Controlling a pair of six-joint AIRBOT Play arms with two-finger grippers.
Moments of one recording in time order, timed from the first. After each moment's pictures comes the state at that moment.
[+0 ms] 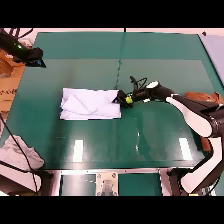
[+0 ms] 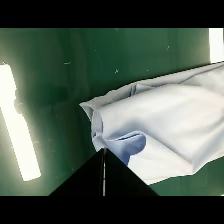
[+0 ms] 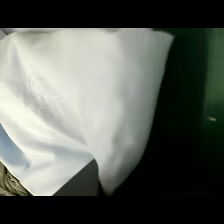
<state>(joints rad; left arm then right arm) 0.13 -1.73 2.08 1.22 -1.64 -1.36 0.26 -1.84 1.26 -0.41 0.97 1.23</state>
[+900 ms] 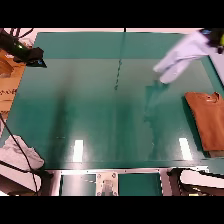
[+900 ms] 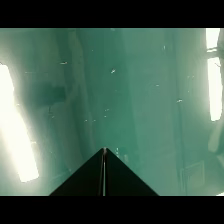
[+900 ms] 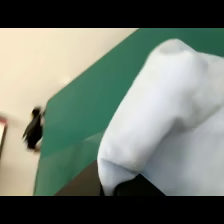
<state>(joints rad) 0.13 -1.73 2.08 1.20 -1.64 -1.36 -0.46 -1.39 1.63 -0.57 1.08 1.49</state>
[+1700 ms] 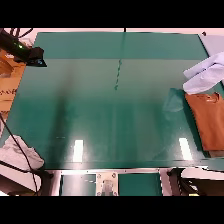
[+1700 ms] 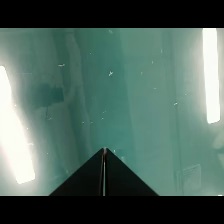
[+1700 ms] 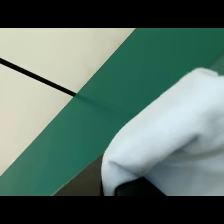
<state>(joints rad) 0.13 -1.73 2.08 1.20 -1.63 -1.38 -0.83 -1.45 1.68 -0.54 1.09 1.38</state>
